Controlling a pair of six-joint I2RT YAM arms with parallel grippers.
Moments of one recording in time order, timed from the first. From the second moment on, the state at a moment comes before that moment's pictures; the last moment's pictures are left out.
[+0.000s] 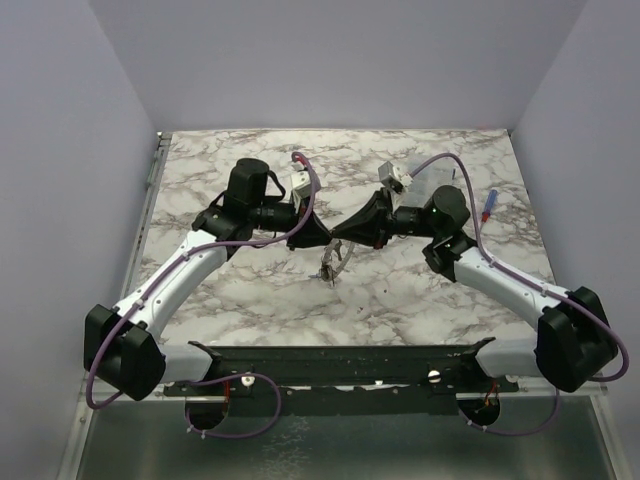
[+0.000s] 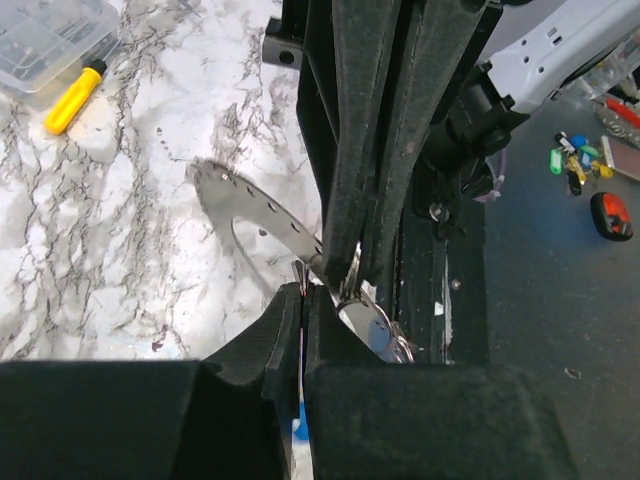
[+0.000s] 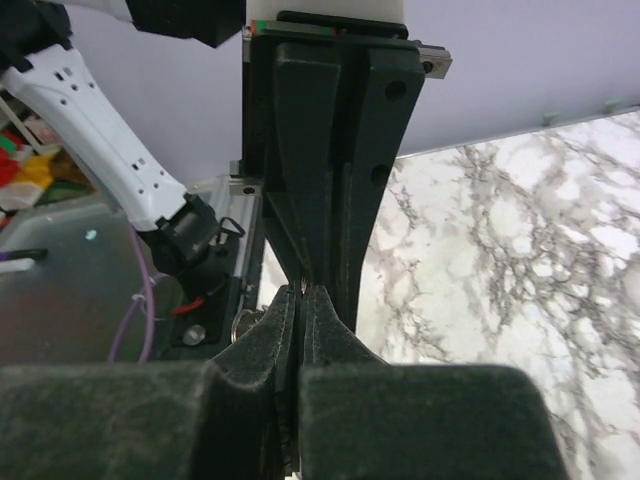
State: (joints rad) left arm -0.48 1.29 1.11 -0.31 1.01 0.08; right arm 0.55 1.30 0.82 0.65 -0.97 0.30
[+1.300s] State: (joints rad) left arm -0.12 1.26 0.97 -0.23 0.71 0.07; right arm 0.42 1.14 0.72 0.18 -0.82 0.11
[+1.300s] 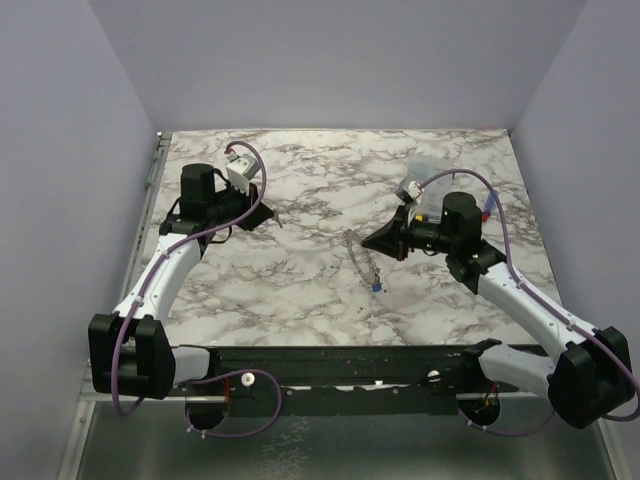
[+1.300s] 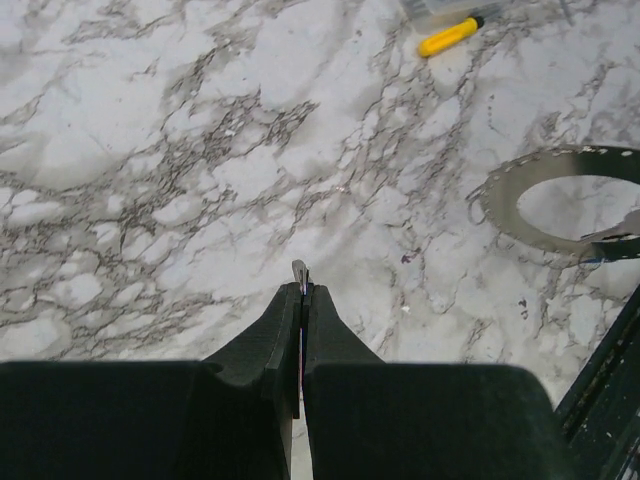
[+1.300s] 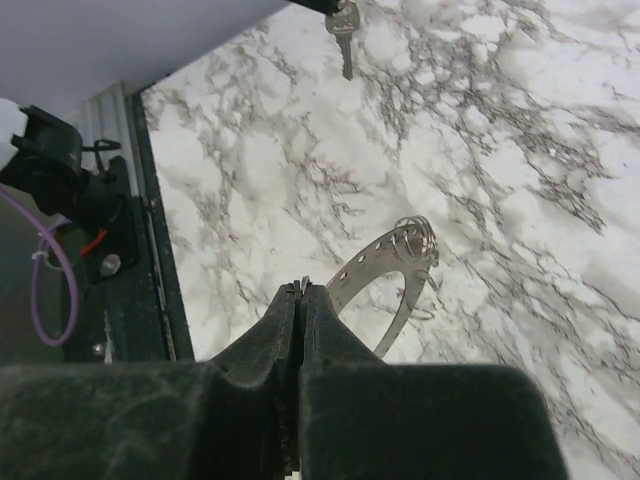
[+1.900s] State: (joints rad) left arm -0.07 1.32 0.93 -0.24 0.60 0.16; right arm 0.42 1.37 0.81 0.06 -0.61 -0.16
